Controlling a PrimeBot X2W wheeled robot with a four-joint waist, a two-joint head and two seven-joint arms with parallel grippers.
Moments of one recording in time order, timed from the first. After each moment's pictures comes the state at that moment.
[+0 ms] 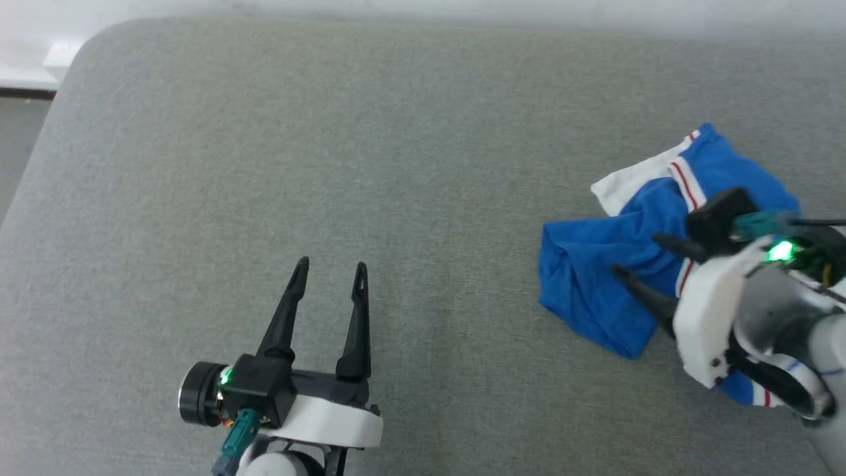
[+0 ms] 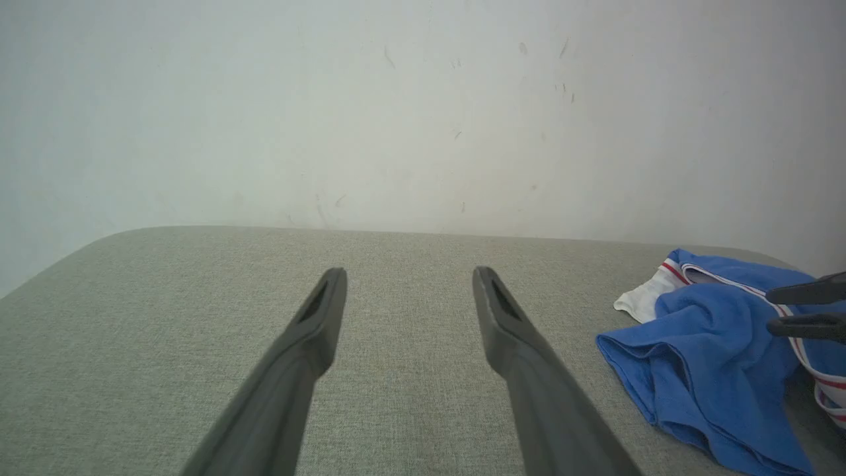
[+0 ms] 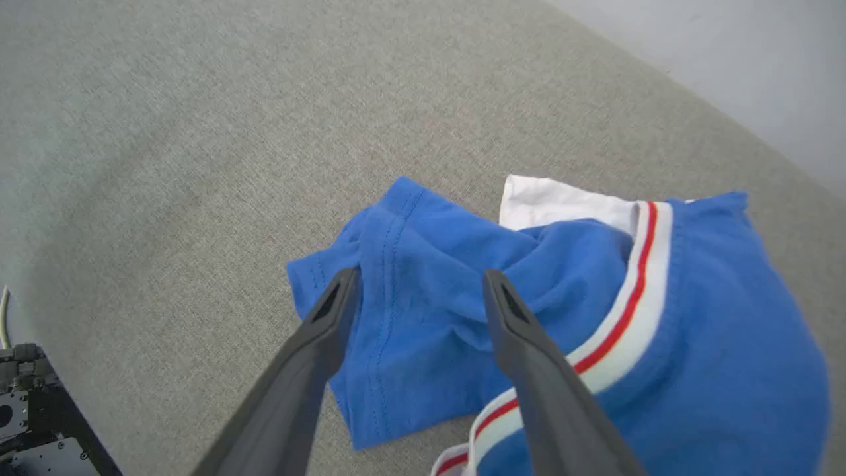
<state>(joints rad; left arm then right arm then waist) -0.03 0.06 -0.26 -0.08 -0.12 0.10 -0.26 -0.35 -0.56 0.36 -0.13 0.55 0.13 0.60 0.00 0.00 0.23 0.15</state>
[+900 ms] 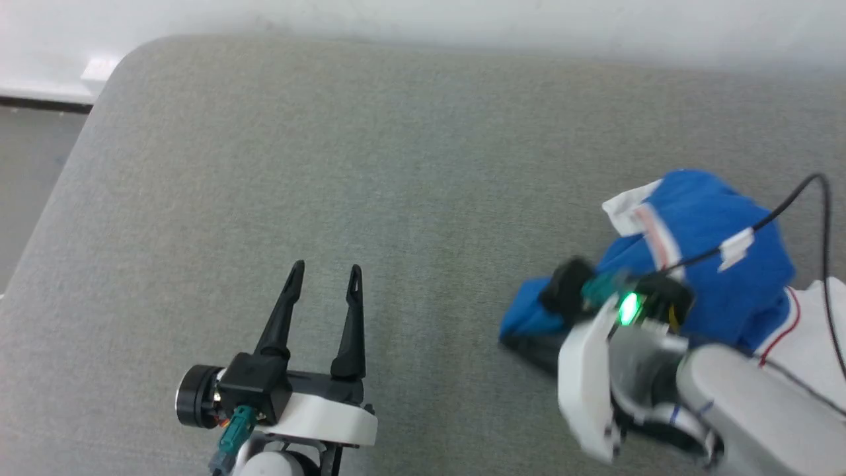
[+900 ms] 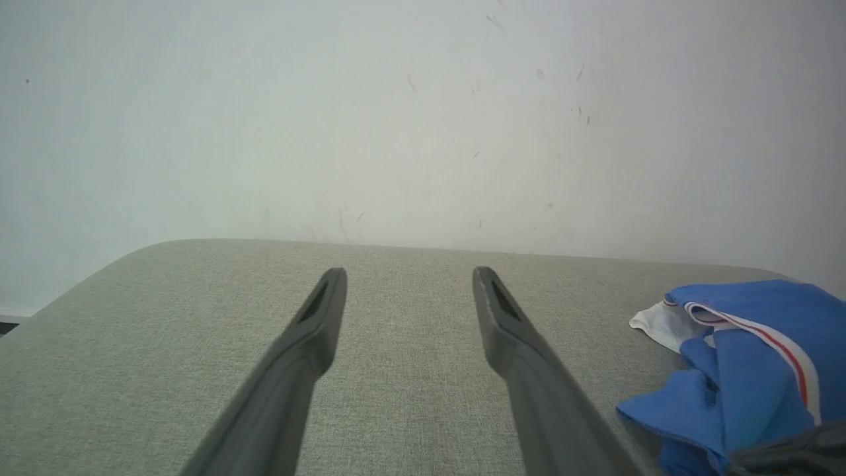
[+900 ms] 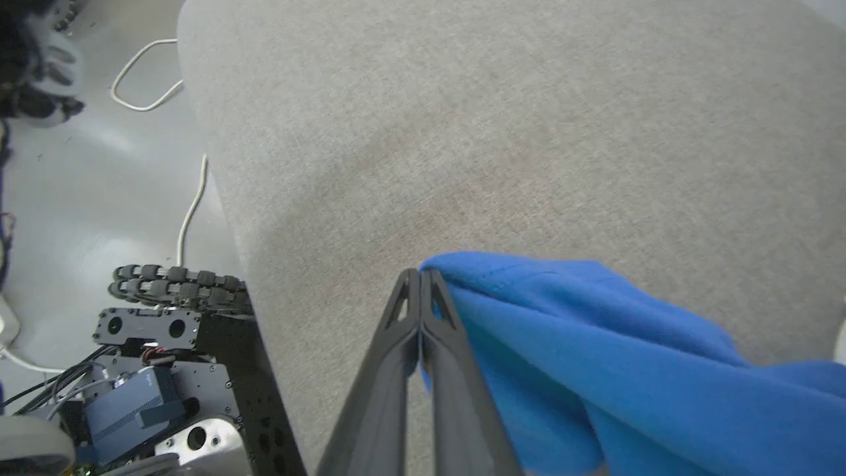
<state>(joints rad) -0.04 0.05 -0.25 -0.05 -0.14 0.10 -0.26 -0.52 -0.50 0.80 0.01 0.70 0.13 0.52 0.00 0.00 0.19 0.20</state>
